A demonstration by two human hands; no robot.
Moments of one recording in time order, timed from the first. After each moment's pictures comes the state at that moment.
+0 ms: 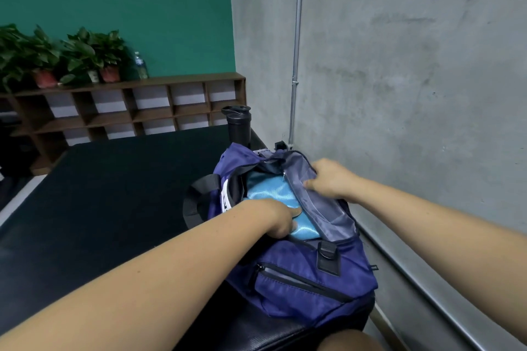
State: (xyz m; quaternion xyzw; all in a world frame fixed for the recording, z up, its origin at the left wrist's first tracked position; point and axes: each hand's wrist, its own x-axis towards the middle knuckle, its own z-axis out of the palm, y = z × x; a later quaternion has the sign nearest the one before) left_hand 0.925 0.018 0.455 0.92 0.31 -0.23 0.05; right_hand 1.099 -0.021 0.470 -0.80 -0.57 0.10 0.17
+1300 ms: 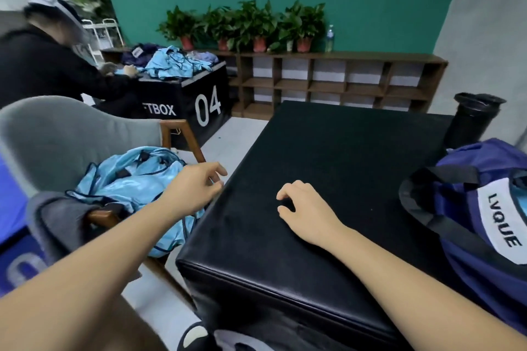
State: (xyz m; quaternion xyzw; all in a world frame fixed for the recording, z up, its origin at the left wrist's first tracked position) left_hand 0.348 0.034 0.415 0.72 0.65 0.24 0.06; right_hand 0.641 0.045 0.369 -0.49 -0.83 0.17 0.22
